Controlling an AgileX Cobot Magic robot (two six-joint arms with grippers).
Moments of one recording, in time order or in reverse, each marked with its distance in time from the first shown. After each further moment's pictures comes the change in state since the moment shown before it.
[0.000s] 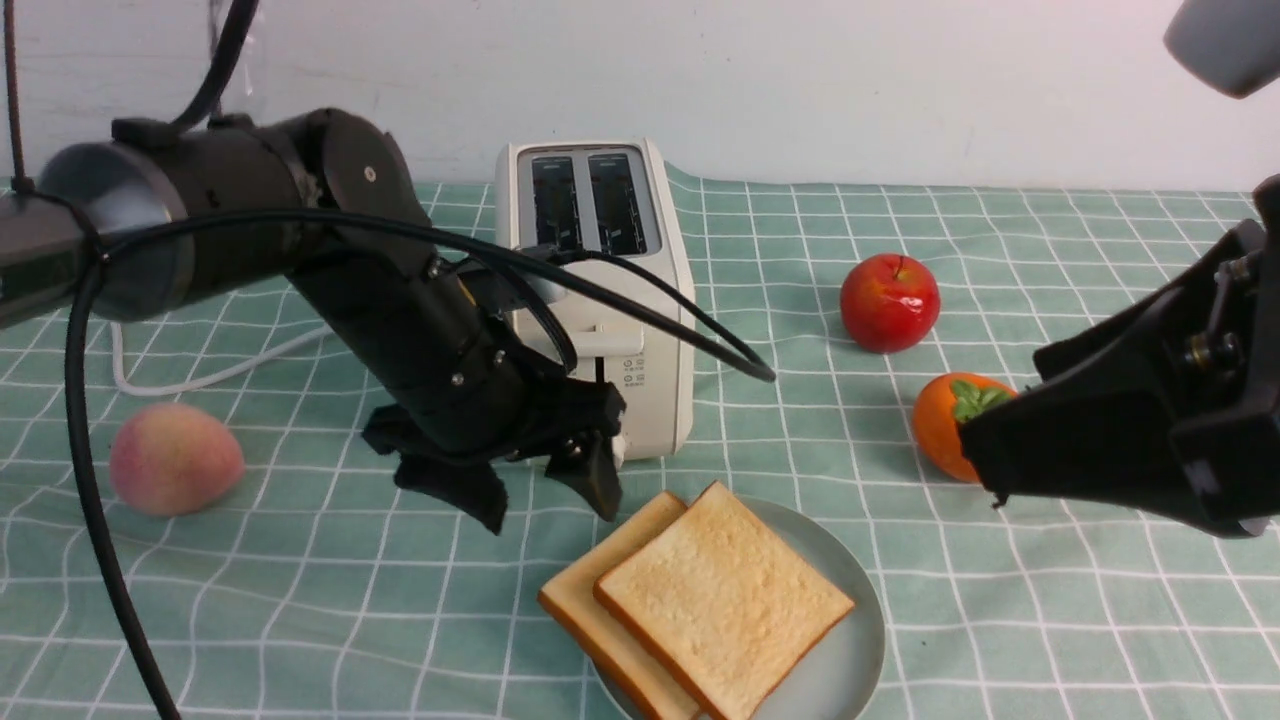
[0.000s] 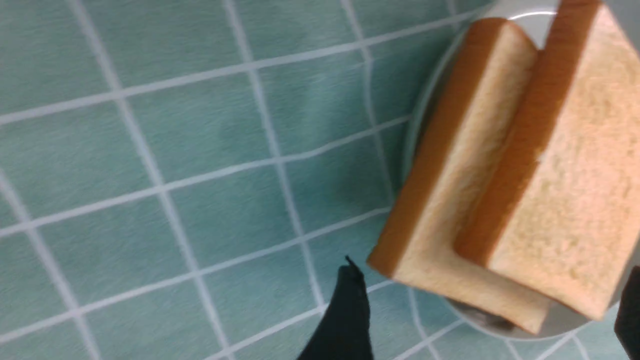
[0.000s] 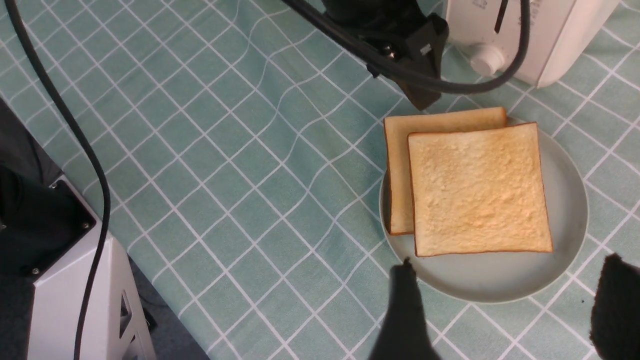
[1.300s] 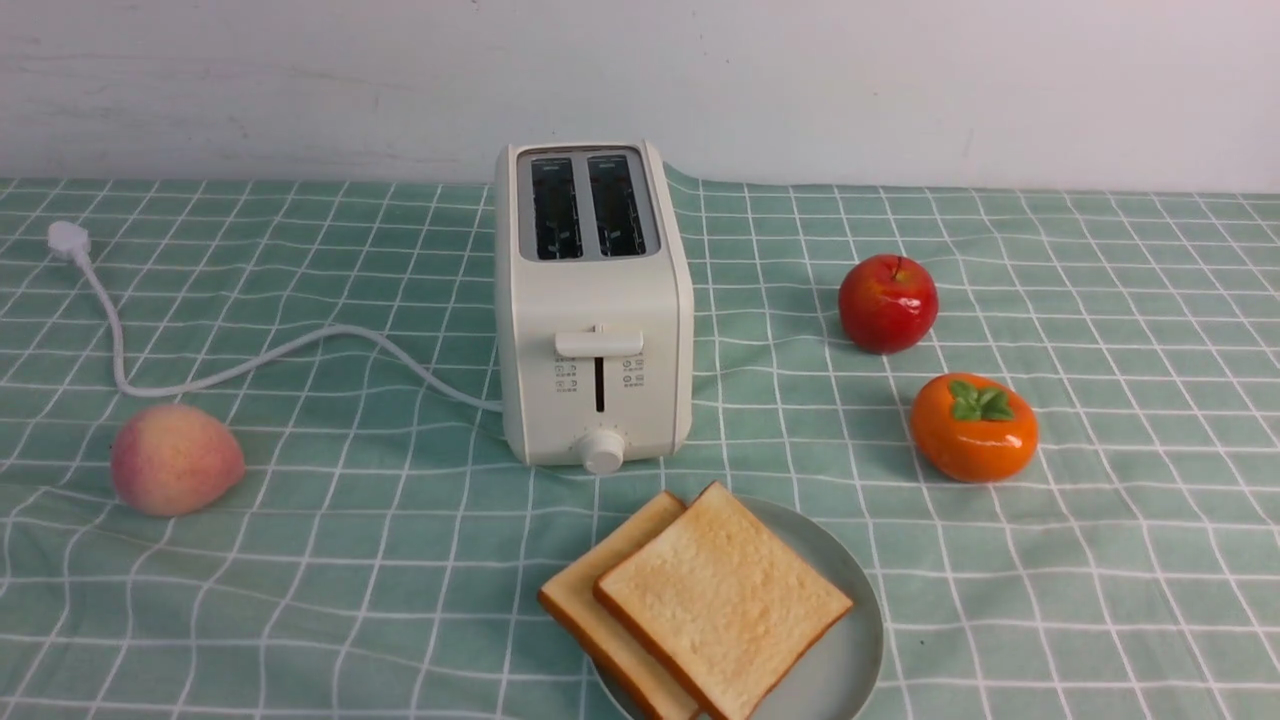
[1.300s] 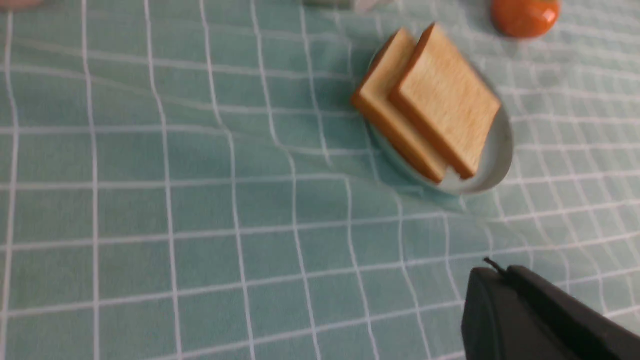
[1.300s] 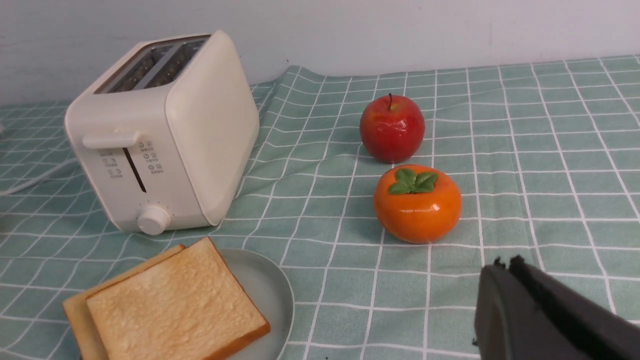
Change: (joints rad) right arm 0.000 -0.867 1.008 -1.018 -0.608 1.050; left arm 0.000 -1.615 0.812 0.152 -0.049 -0.260
